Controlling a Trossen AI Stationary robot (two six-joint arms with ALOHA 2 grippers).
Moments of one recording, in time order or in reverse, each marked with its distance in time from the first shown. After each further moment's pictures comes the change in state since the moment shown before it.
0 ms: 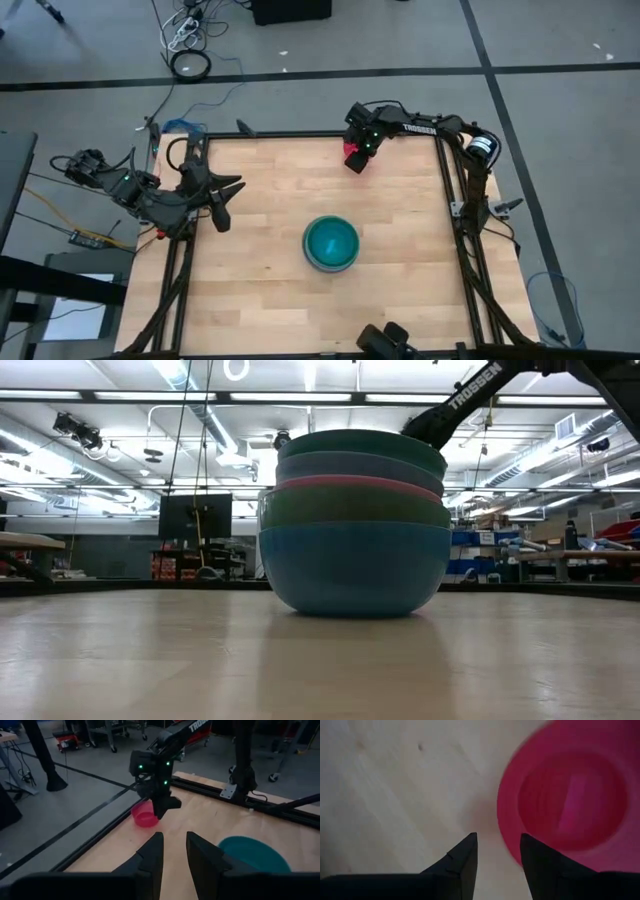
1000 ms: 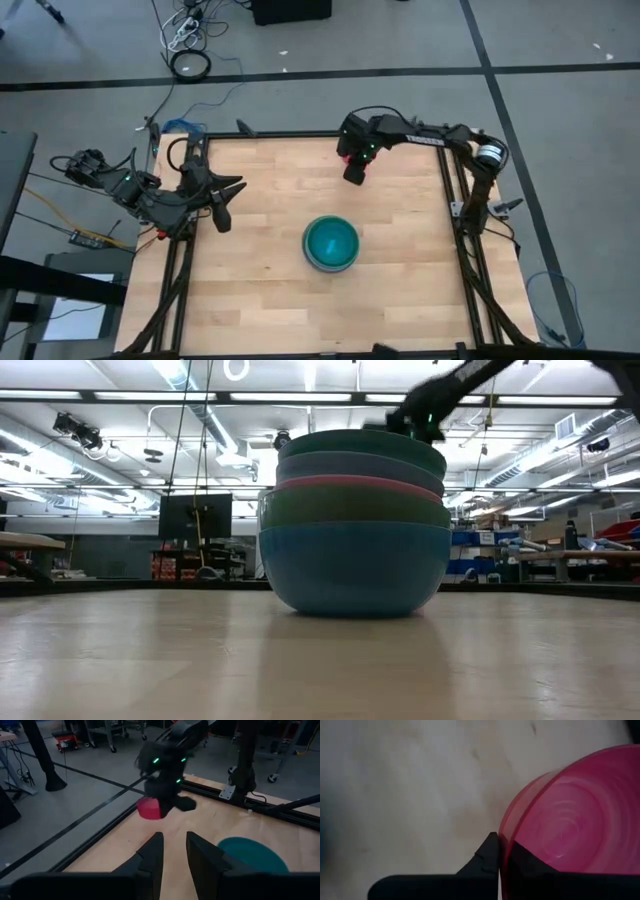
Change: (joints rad) left arm 0.000 0.006 0.000 0.012 0.004 0.002; right arm 0.164 -0.108 -0.005 -0.010 0.111 -0.098
